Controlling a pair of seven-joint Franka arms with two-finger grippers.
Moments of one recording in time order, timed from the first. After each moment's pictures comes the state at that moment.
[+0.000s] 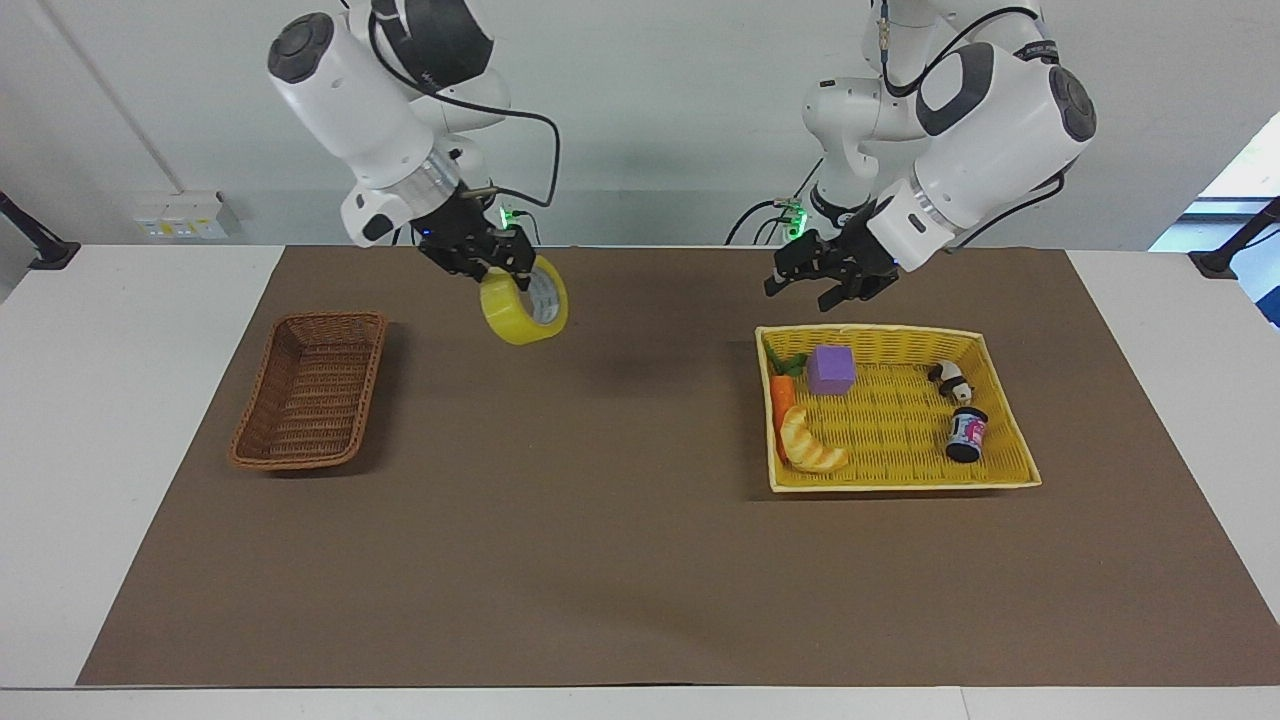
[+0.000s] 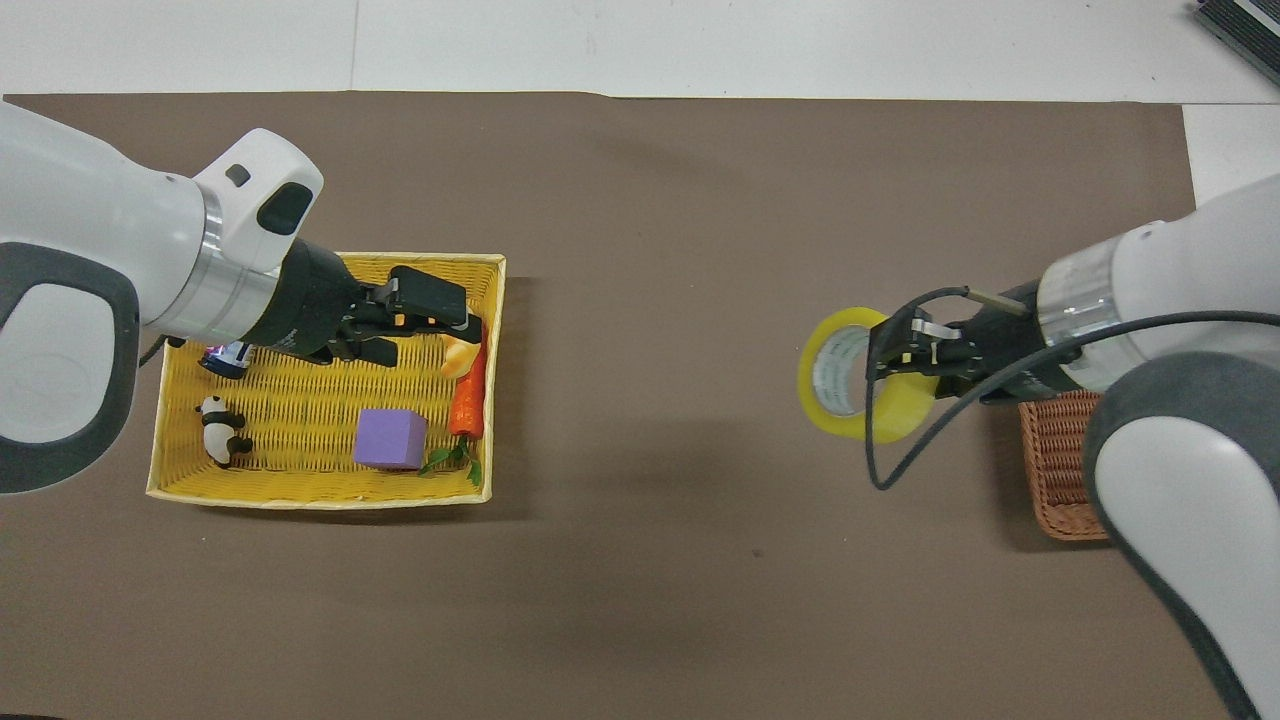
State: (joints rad) left arm -0.12 0.06 -0.15 -1.68 -0.48 1.74 -0.24; right arm 0.21 -0.03 -0.10 -1.79 0.32 1.71 0.31
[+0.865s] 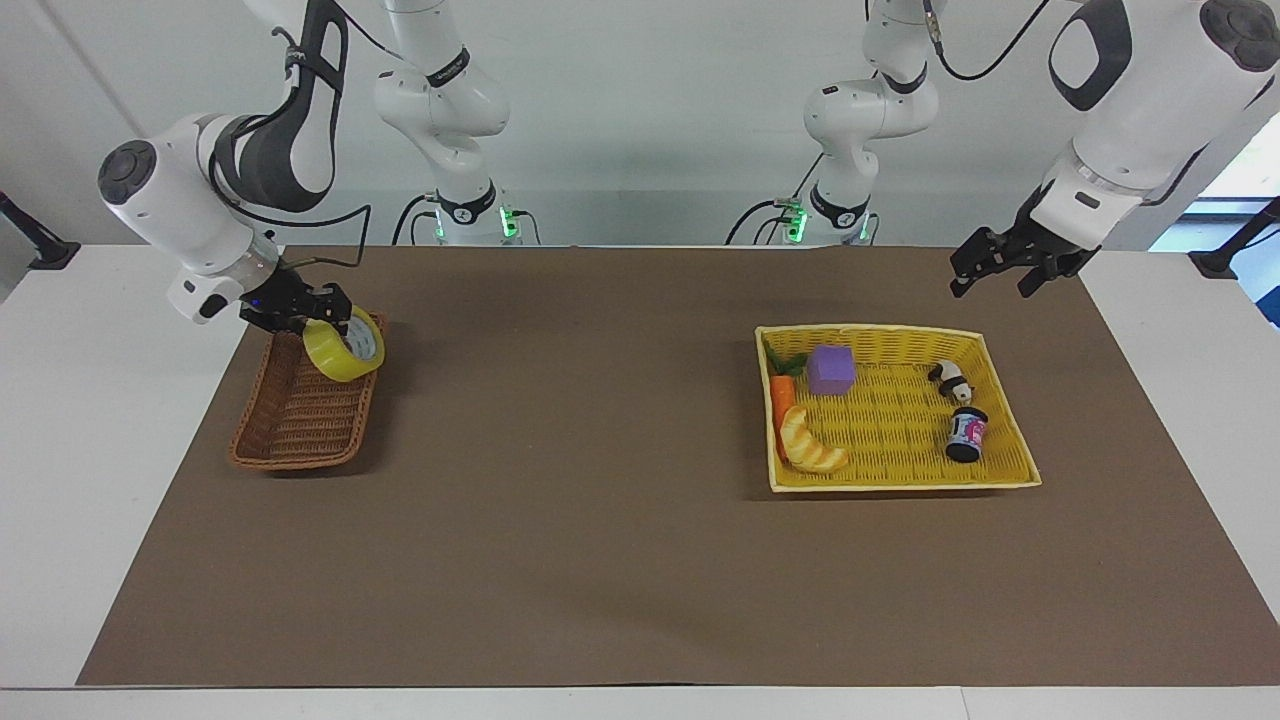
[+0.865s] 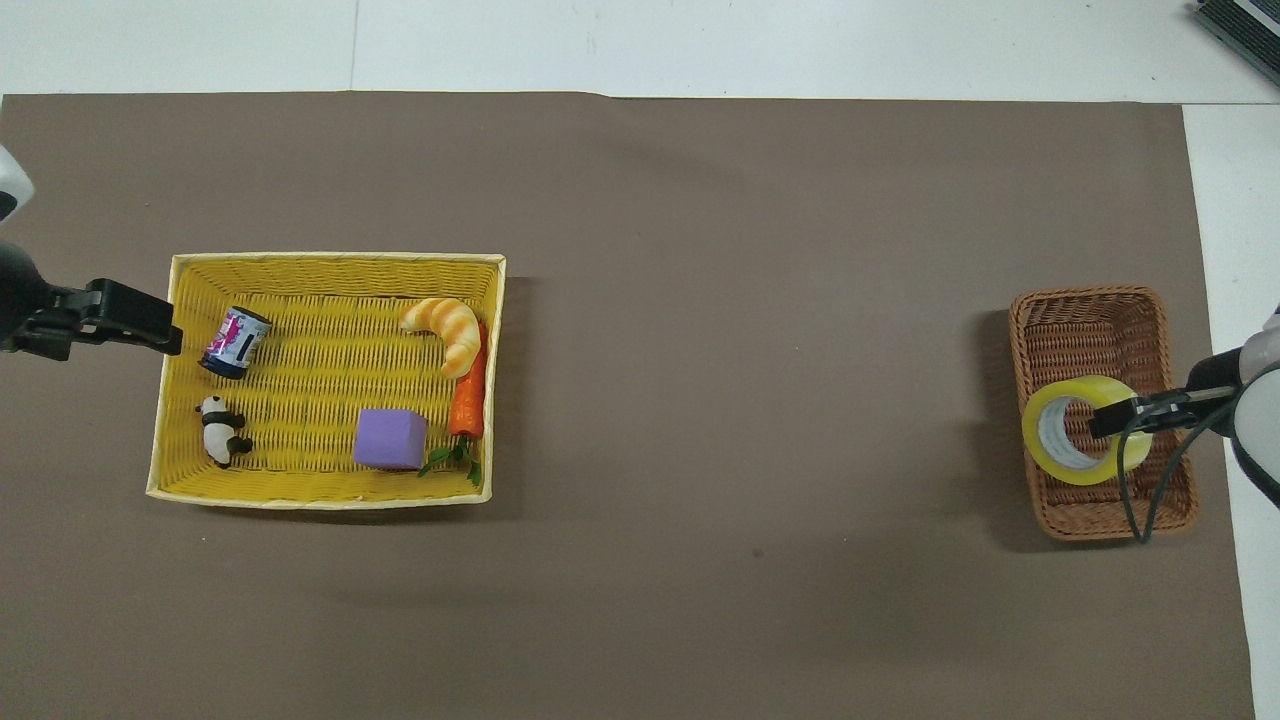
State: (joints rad) left arm 0.10 0.03 -0.15 -1.54 -0.03 1.48 0.02; right arm -0.16 0.00 -0.10 -2.03 0.09 1.86 -0.39
